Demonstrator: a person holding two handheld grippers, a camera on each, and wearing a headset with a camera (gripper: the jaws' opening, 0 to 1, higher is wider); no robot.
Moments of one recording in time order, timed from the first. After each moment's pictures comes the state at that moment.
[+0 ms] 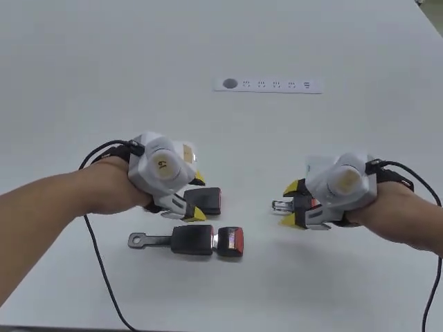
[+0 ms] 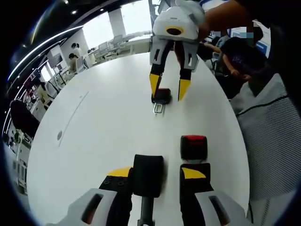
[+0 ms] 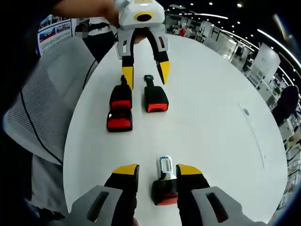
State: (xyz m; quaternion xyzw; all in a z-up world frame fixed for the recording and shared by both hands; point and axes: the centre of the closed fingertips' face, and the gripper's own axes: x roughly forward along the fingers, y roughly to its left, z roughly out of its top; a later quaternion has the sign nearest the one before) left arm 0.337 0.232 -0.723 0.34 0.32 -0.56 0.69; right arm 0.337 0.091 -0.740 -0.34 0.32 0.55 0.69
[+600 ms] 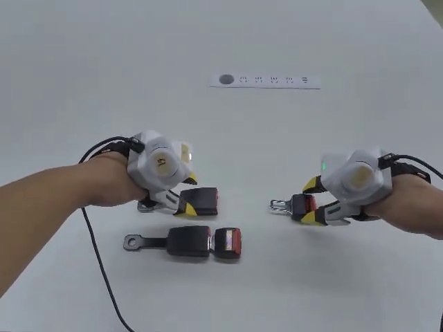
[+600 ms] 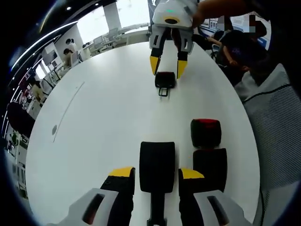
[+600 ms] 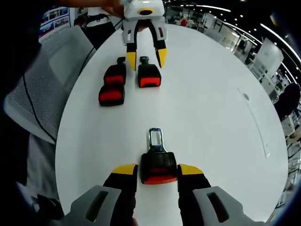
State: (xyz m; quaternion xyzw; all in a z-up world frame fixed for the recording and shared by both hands) left arm 0.353 0.242 -0.755 0.36 0.35 -0.56 0.66; right arm 0.351 0.052 -0.762 -0.36 0.36 0.54 0.67
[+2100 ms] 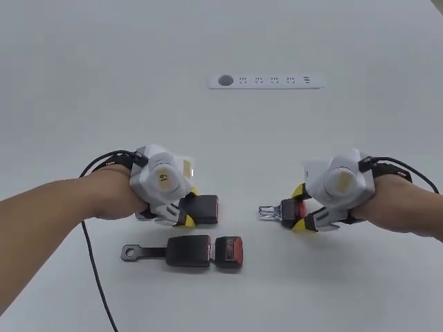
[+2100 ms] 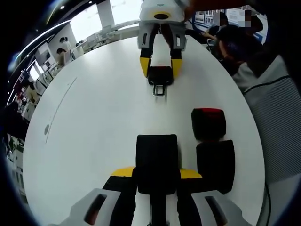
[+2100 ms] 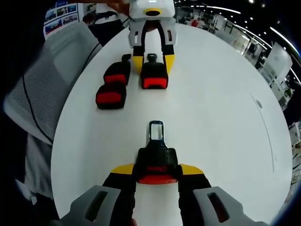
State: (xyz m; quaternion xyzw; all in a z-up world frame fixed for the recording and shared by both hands) left arm 0.357 0.248 -0.777 0.37 0.36 -0.57 0.64; right arm 0.349 0.088 -0.776 -0.37 0.35 0.58 0.64
